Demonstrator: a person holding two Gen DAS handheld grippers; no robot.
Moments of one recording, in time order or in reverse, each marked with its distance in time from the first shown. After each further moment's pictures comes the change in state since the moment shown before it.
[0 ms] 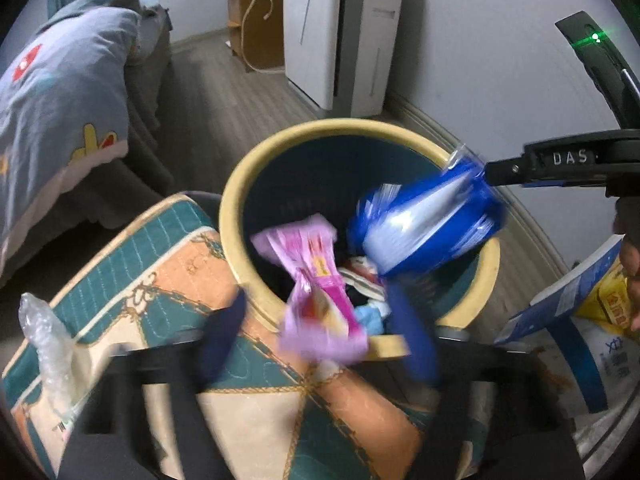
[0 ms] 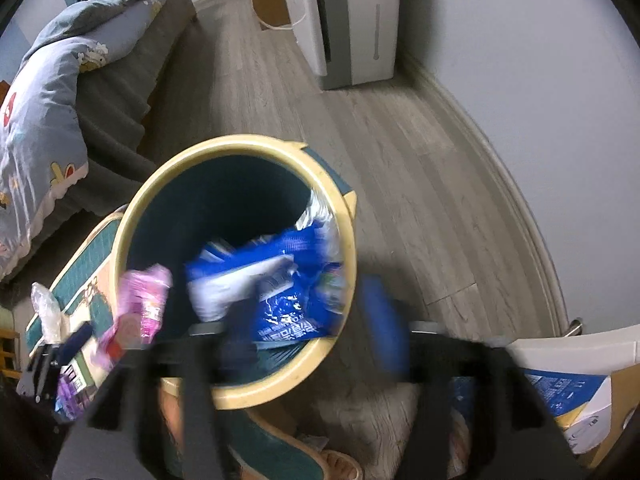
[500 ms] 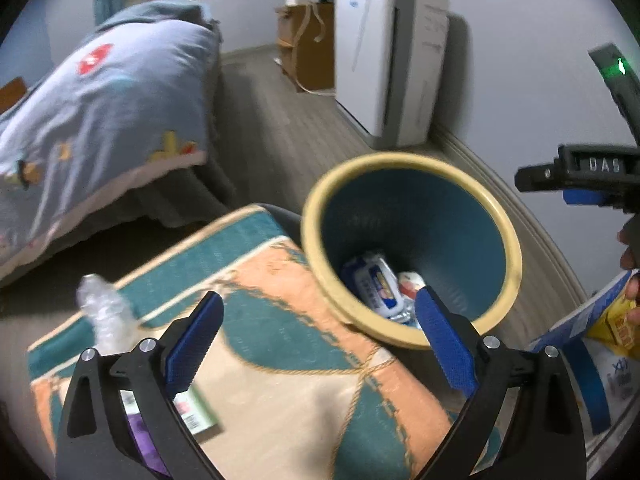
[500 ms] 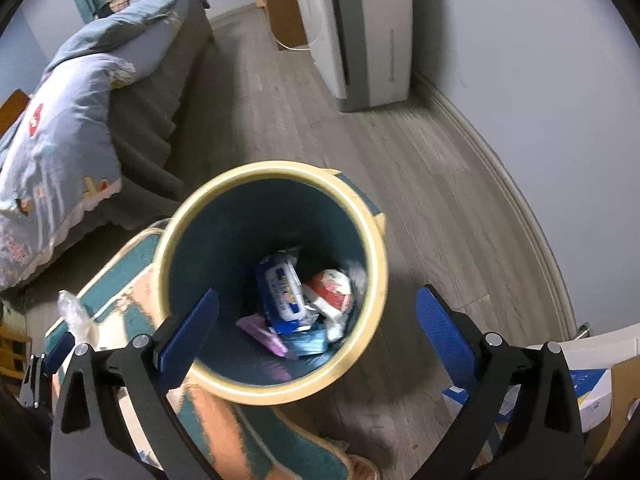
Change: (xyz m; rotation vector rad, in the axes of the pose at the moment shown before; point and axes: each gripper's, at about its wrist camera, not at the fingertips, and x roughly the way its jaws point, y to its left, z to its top) left arm -0.056 0.034 -0.002 -0.098 -0.065 0.138; right arm -0.036 0.021 0.002 -0.007 -0.057 0.082
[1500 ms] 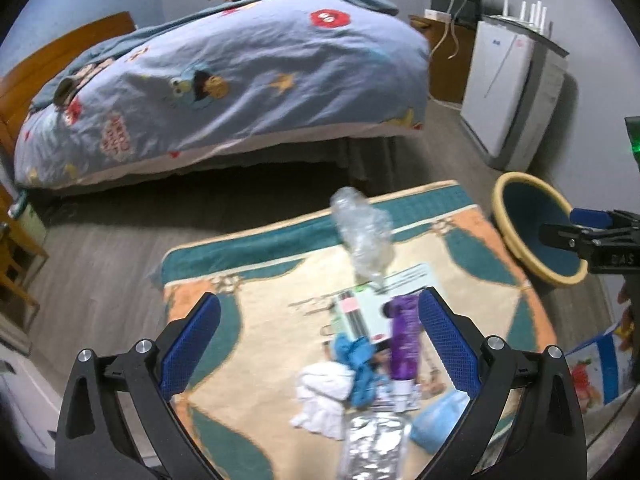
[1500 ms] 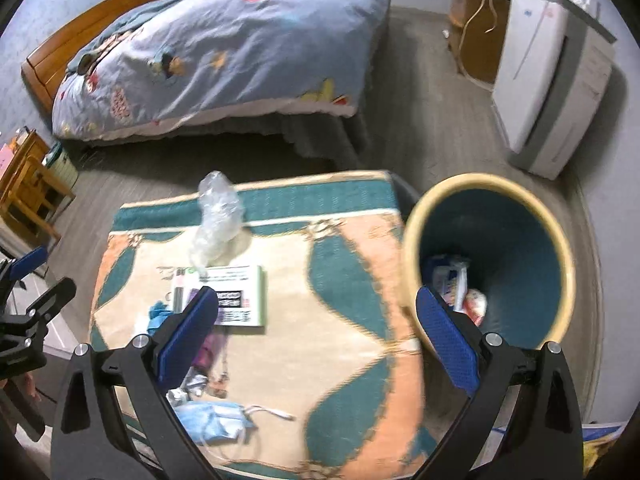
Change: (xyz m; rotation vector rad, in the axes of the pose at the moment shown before) left arm -0.139 0.203 -0.091 -0.256 0.044 0.246; right arm -0.022 0.228 -0.091 -0.499 0.038 0.238
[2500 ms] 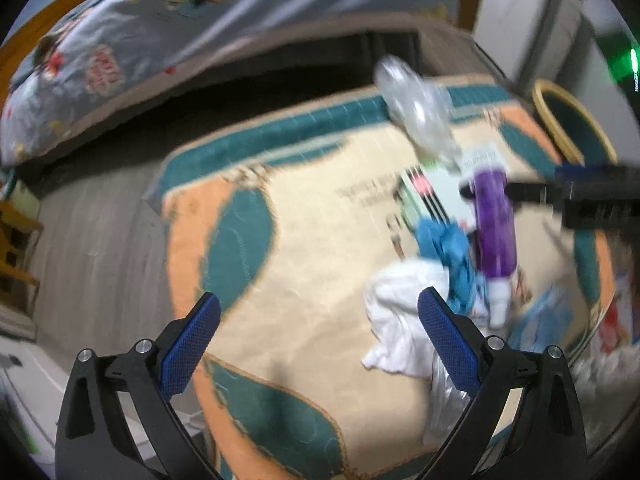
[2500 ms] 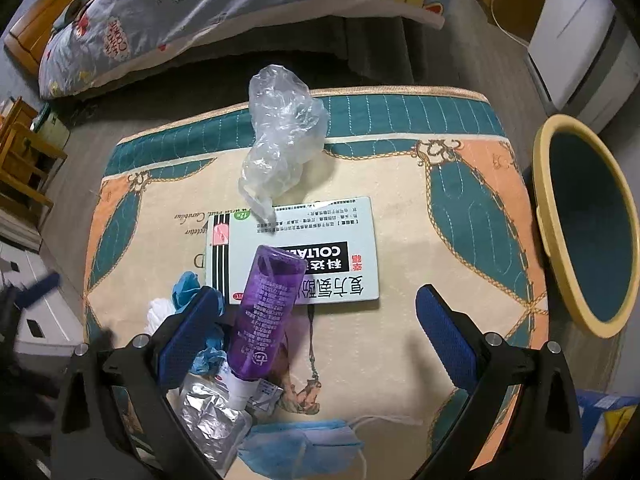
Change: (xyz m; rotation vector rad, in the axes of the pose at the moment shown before) left arm 0.069 0.043 -0.071 0.080 0.267 -0.009; right arm 0.096 0.095 -0.026 0.010 0.199 -0.009
